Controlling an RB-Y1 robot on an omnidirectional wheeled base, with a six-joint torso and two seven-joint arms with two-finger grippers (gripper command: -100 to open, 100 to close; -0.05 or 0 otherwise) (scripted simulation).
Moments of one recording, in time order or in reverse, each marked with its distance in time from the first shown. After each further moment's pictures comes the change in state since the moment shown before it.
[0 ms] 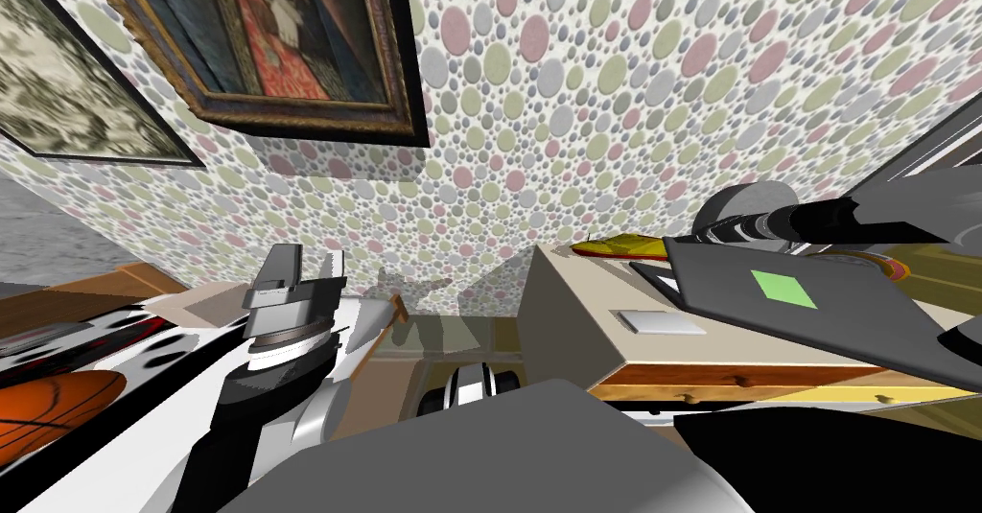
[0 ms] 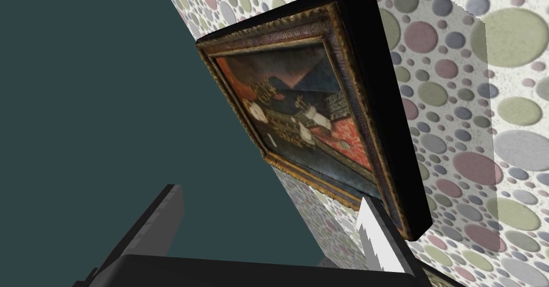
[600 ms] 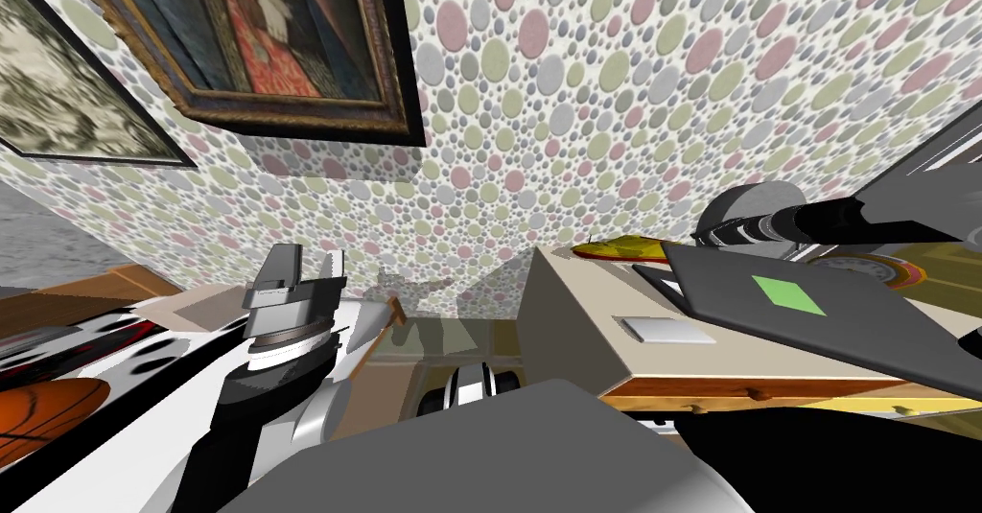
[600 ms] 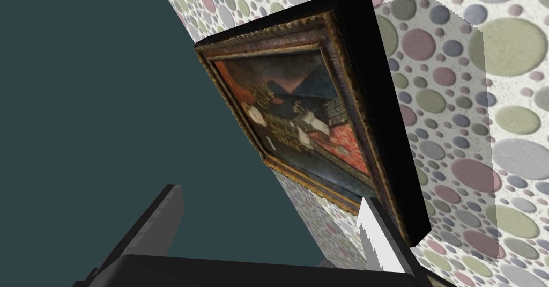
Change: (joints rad) left arm 0.000 0.000 0.000 0.000 0.000 0.000 0.000; right arm 0.006 -0.018 0.023 -0.009 0.010 -0.043 -0.025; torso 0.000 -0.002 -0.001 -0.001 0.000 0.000
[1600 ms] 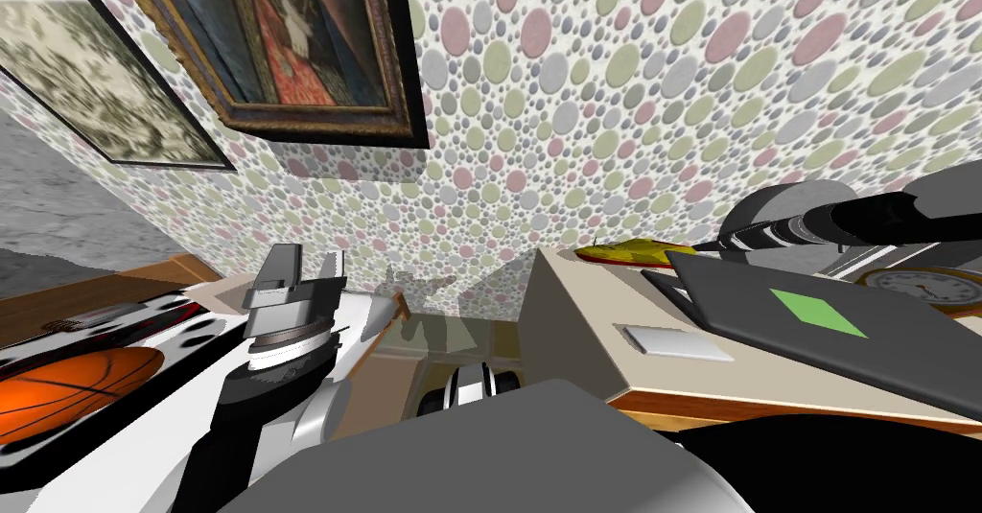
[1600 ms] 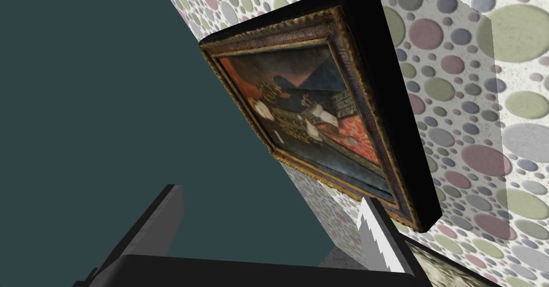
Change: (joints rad) left arm 0.000 0.000 0.000 0.000 0.000 0.000 0.000; right arm 0.173 -0.112 0.122 -0.037 -0.230 -0.032 -0.058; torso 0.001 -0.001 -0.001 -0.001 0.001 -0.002
